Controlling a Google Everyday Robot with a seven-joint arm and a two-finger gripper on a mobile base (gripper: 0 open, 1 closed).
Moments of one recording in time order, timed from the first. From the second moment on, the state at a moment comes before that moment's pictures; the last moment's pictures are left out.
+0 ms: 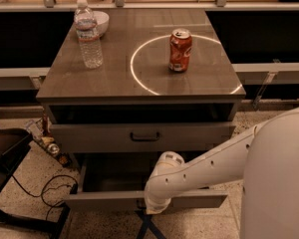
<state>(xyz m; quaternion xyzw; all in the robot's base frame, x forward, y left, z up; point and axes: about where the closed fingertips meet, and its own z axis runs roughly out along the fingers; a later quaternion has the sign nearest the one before) 0.424 -0.012 0.423 -0.73 0.67 0.05 0.08</state>
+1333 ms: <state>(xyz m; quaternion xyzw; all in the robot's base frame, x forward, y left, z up) 0.409 -0.098 0.542 -0.73 0.67 0.03 0.12</state>
